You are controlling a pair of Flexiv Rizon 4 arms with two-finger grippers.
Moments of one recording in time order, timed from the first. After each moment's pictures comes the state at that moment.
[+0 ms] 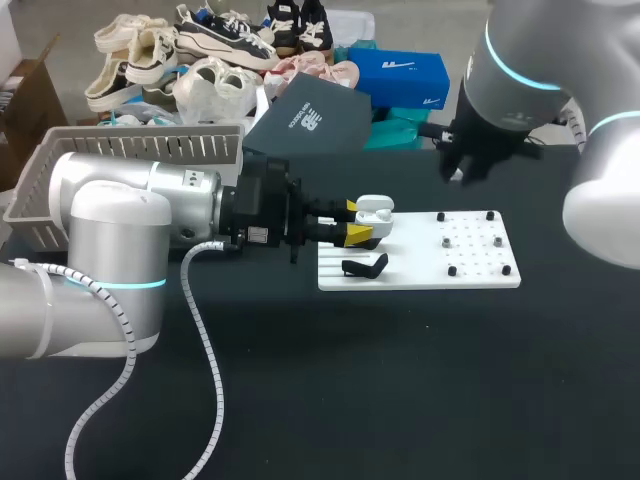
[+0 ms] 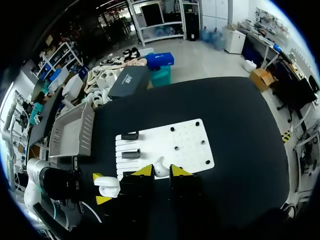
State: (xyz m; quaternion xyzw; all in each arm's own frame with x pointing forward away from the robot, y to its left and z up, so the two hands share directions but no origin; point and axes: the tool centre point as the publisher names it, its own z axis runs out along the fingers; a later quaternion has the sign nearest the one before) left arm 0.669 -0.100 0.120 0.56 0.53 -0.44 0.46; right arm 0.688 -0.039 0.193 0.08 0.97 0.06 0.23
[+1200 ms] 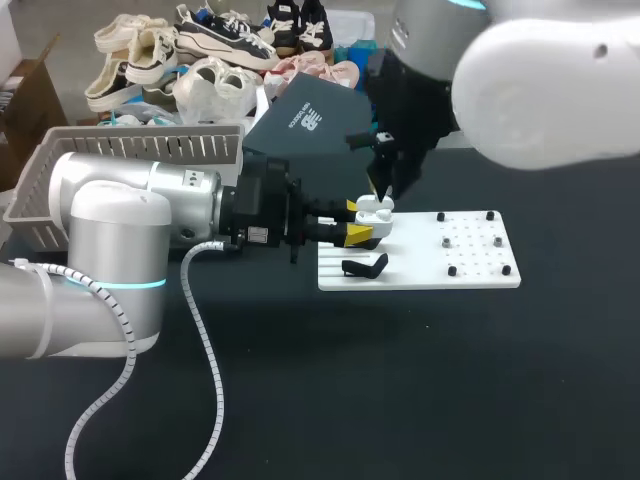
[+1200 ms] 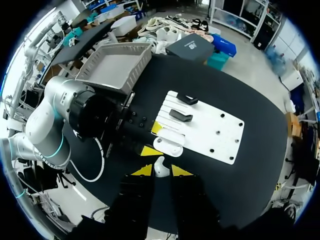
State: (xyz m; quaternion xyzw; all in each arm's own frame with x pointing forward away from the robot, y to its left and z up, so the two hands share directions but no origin) left arm 0.669 -0.100 0.120 0.56 0.53 -0.44 0.46; right arm 0.637 0.046 0.207 -0.19 0.98 0.08 0.08
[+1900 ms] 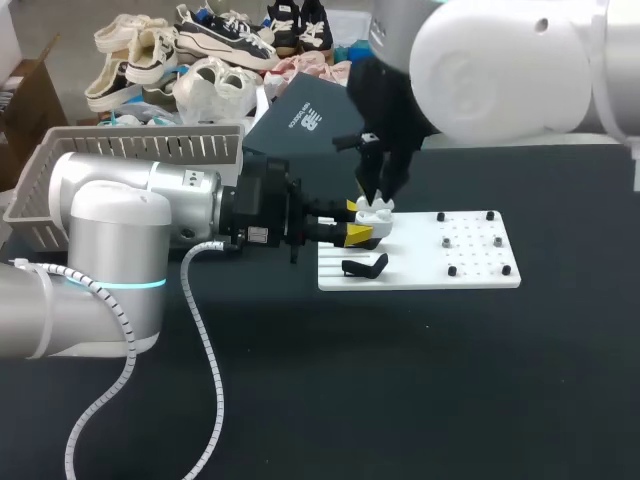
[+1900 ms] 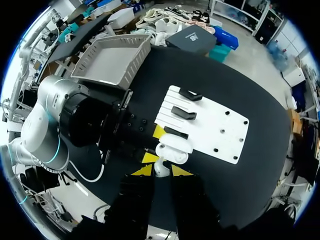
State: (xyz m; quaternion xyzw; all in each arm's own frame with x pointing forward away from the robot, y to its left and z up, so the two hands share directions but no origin) left arm 0.669 -0.100 0.120 0.56 0.53 -0.44 0.46; right arm 0.646 0.057 0.194 -0.19 0.98 0.07 0.05
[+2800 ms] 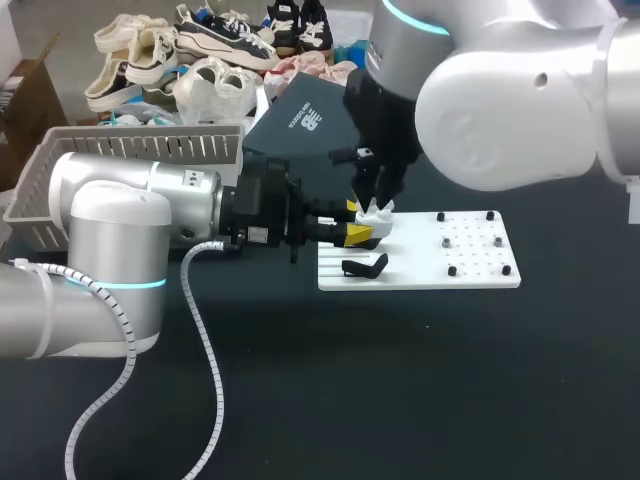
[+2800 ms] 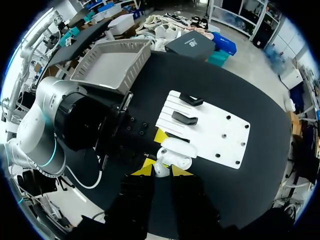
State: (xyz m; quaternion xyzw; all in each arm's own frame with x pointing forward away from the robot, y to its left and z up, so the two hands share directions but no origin) left arm 0.669 -0.100 0.120 0.56 0.53 -0.44 0.46; right arm 0.647 0.062 0.181 -0.19 0.98 0.07 0.09
